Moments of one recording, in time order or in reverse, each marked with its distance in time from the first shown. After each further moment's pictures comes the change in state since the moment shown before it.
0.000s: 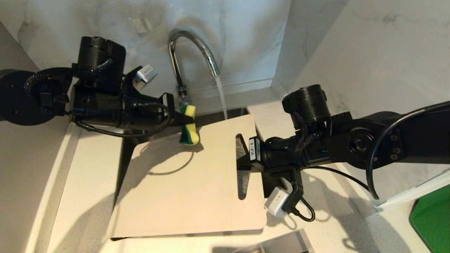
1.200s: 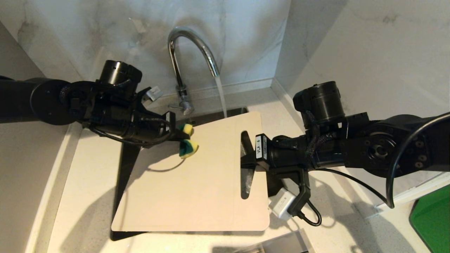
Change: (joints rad) left arm 0.076 0.100 -0.048 0.142 -0.029 0.065; right arm -0.001 -0.066 0.073 -0.069 0.001 0.048
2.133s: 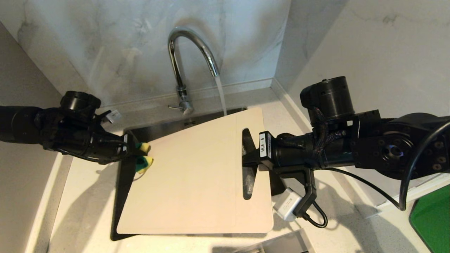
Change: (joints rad) left arm 0.317 -0.023 0.260 -0.088 -0.061 0.182; right arm -0.001 -0.039 0.017 -0.003 0.021 0.003
